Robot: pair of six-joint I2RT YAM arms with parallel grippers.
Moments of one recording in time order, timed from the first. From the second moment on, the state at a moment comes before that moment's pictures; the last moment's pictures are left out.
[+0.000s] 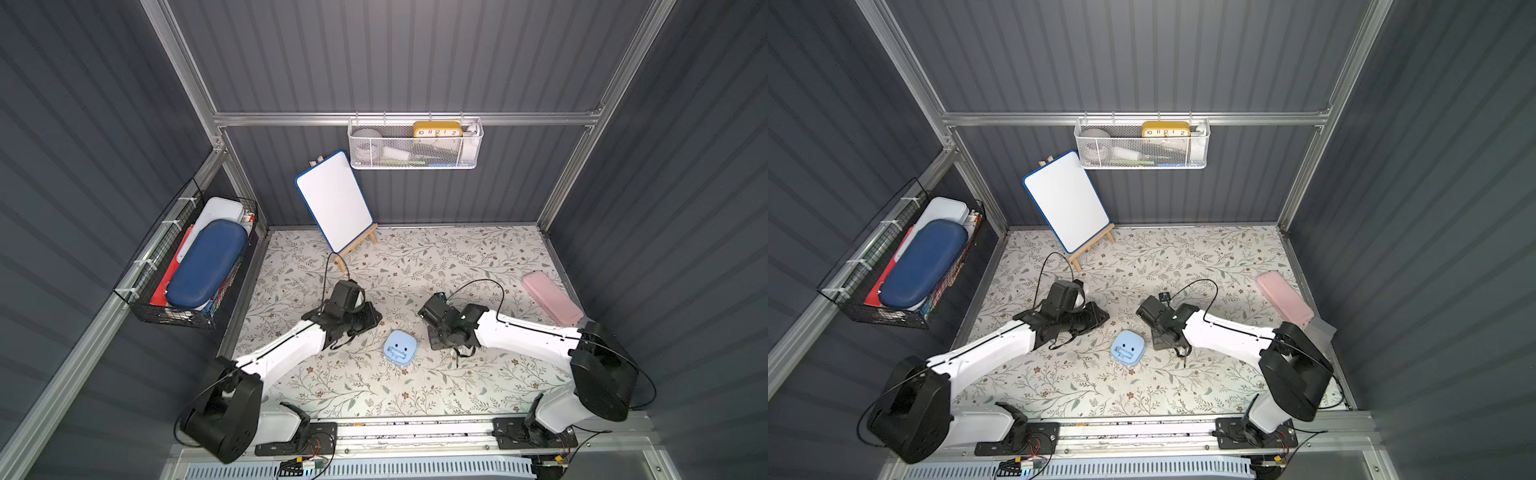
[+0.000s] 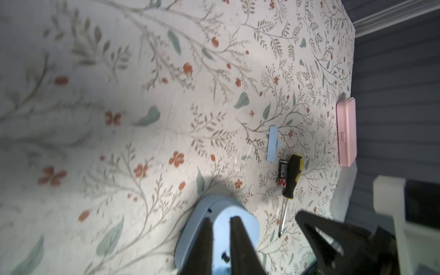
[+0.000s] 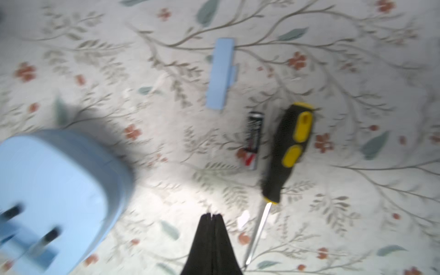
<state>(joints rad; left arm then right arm) -0.52 1.41 0.81 -0.22 0.30 -0.76 0.89 1.53 0.97 -0.67 0.19 0.67</state>
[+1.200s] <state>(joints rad) -0.62 1.90 0.94 0.02 0.59 -0.51 1.11 1.64 0.81 -0.24 -0.03 1.13</state>
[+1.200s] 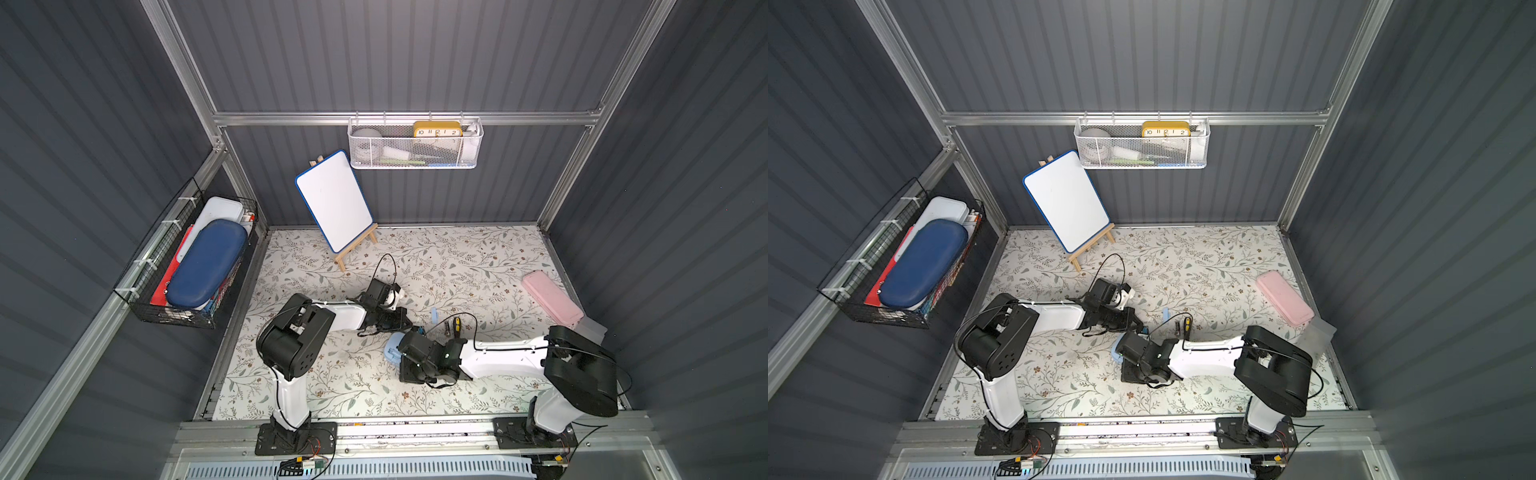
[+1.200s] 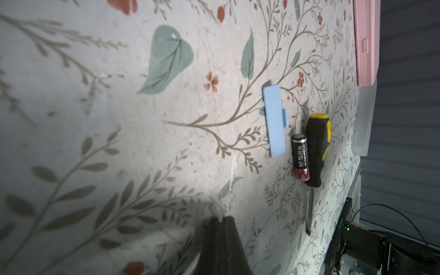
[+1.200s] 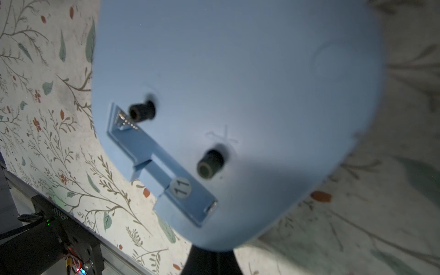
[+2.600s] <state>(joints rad) -0.58 1.42 0.76 -0.38 0.24 -0.64 0.61 1.67 1.19 -0.67 0.17 0.63</state>
